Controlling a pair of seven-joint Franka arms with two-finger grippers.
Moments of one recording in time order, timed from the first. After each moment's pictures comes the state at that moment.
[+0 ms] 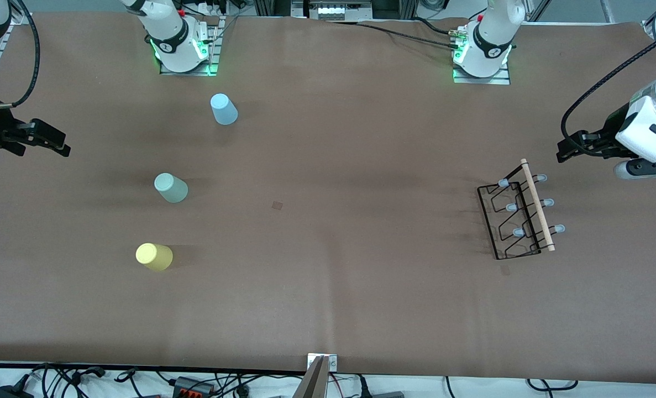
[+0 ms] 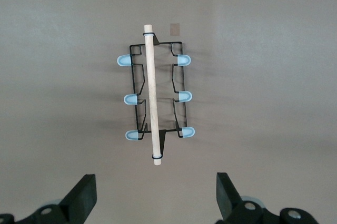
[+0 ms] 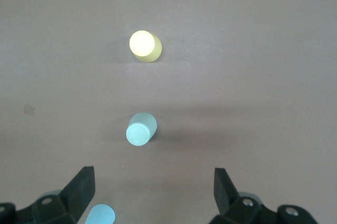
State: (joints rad) left arm 0.09 0.03 -0.10 -1.70 0.00 1.67 -0.12; right arm -0.01 0.01 -0.05 -1.71 0.02 1.74 -0.05
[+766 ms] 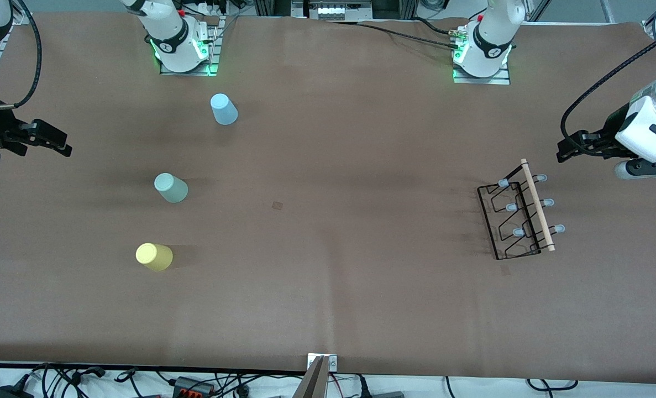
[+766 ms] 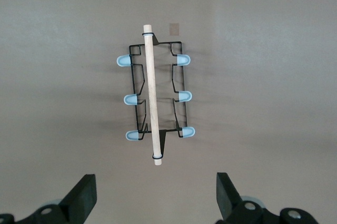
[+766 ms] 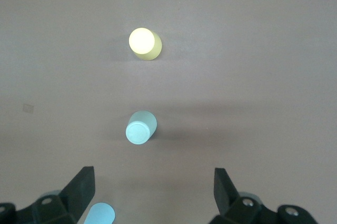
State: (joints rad) left arm 0.09 0.03 -0.10 -1.70 0.00 1.67 -0.11; right arm -0.01 0.01 -0.05 -1.72 0.02 1.74 -0.05
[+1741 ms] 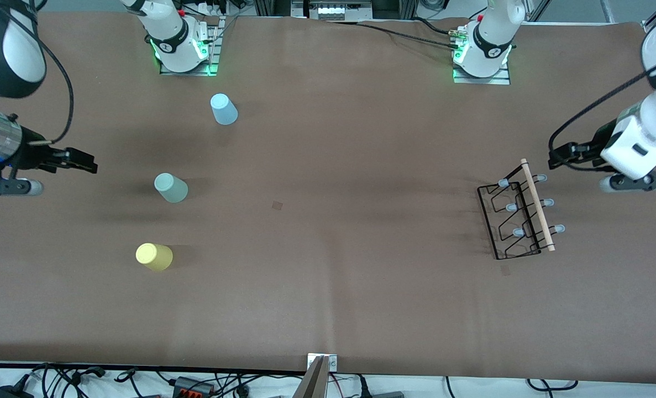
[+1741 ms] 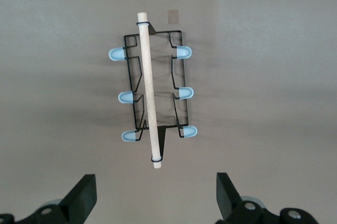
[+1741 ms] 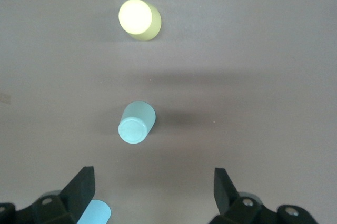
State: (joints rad) left arm 0.09 0.11 -0.10 -1.70 0.00 1.68 -0.09; right arm -0.01 0.15 -0.04 -1.73 0.02 1.76 -0.05
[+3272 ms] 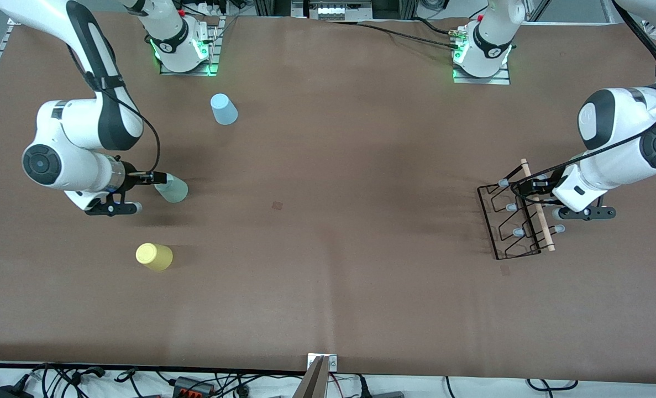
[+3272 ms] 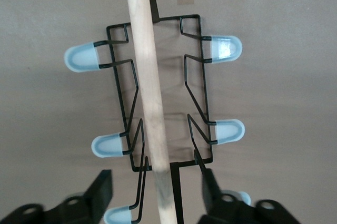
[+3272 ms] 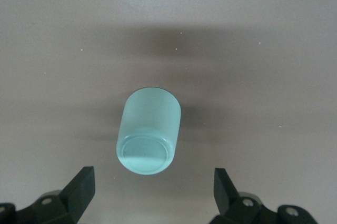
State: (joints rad) left arm 0.14 0.22 -0.10 -2.02 0.00 2.12 0.00; right arm 0.08 0.32 -0.03 -1.99 0.03 2.03 0.01
